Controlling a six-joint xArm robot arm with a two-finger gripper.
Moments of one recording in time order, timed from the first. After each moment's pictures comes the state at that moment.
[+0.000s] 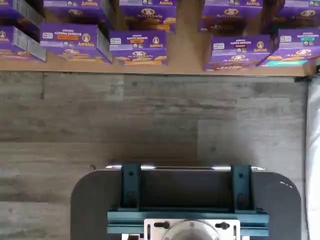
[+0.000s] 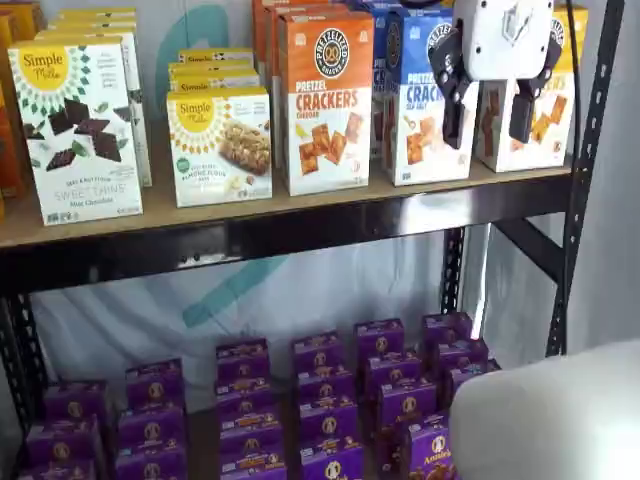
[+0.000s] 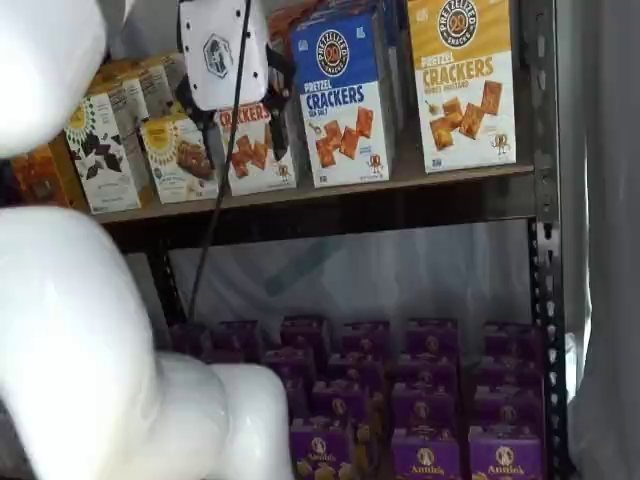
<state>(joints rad) 0.01 -0.84 -1.15 0.04 2.00 0.03</state>
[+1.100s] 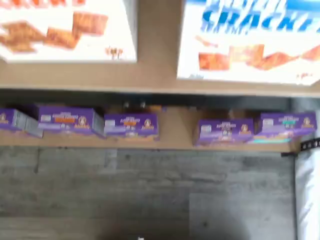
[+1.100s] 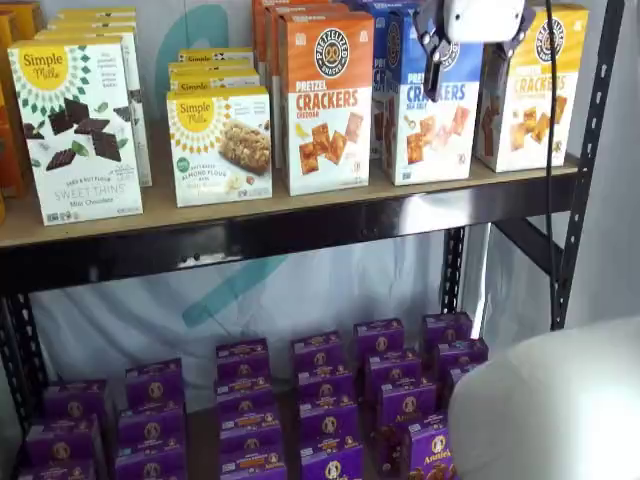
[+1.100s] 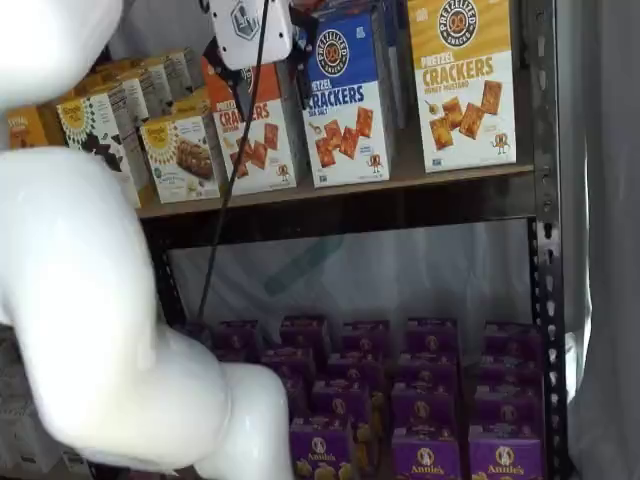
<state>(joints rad) -0.04 -0.72 -1.24 0.02 1.77 -0.03</state>
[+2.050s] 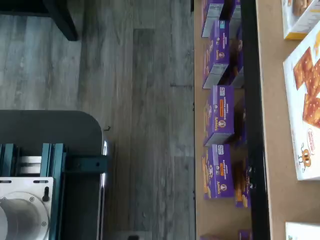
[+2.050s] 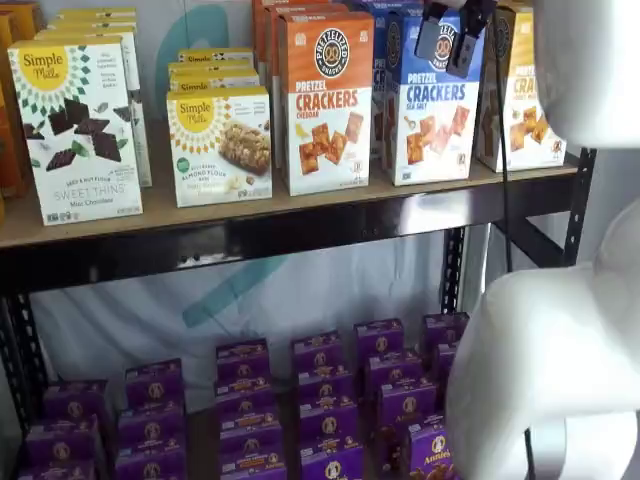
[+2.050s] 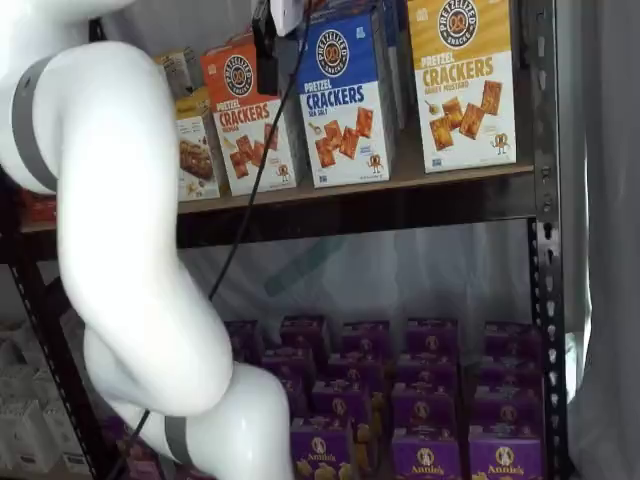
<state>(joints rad) -0.23 -0.39 -1.55 0.29 1.96 -1.69</state>
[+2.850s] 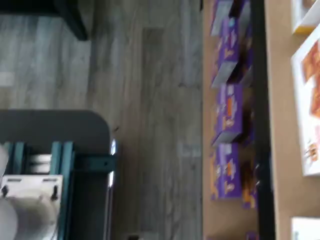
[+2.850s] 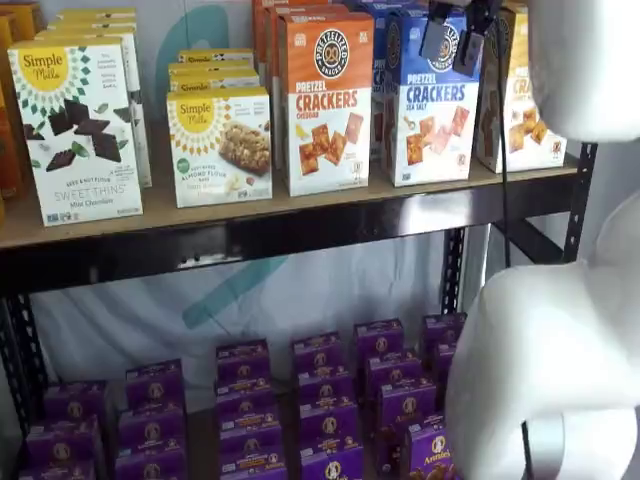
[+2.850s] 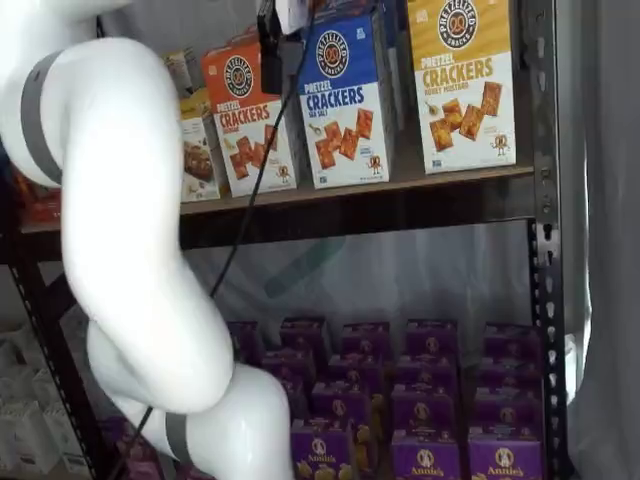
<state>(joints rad) -0.27 -0.37 -1.58 0.31 2.00 -1.71</state>
